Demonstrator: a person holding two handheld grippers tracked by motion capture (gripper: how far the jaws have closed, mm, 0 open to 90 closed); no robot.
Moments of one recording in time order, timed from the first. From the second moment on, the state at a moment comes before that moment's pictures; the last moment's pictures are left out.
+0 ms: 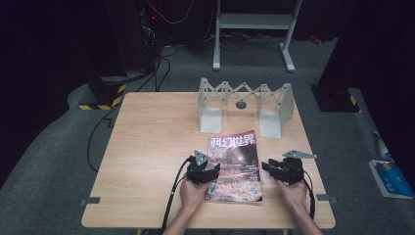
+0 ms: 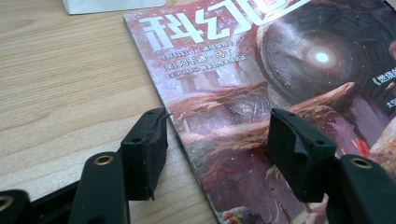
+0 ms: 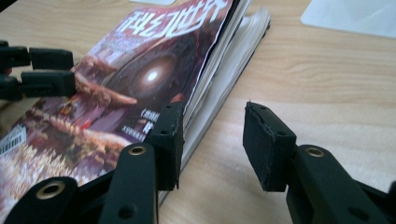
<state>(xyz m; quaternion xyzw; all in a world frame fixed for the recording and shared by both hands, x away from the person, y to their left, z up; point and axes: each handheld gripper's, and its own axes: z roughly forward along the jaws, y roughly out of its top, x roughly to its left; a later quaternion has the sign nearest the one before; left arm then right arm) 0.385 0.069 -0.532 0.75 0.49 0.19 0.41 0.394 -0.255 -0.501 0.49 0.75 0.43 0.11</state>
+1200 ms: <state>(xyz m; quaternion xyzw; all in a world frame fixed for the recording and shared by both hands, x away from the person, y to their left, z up) 0.383 0.068 -0.532 0.75 0.48 0.19 0.42 0.462 -0.212 -0.488 0.51 0.74 0.41 0.13</state>
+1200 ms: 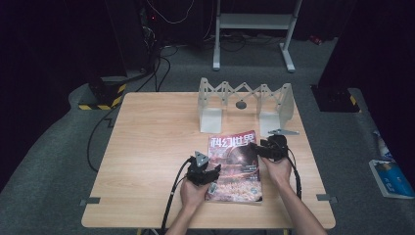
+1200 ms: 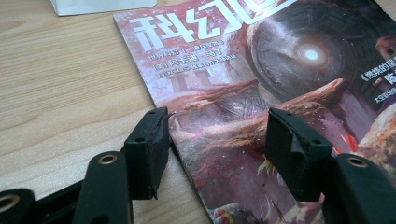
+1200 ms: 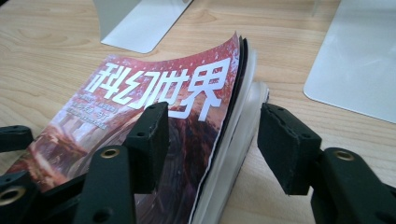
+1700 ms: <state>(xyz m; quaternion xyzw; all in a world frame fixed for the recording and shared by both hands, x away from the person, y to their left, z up) 0.383 0.067 -0.532 0.75 0.48 0.19 0.42 0.481 -0.209 -0.510 0.53 0.75 0.39 0.09</state>
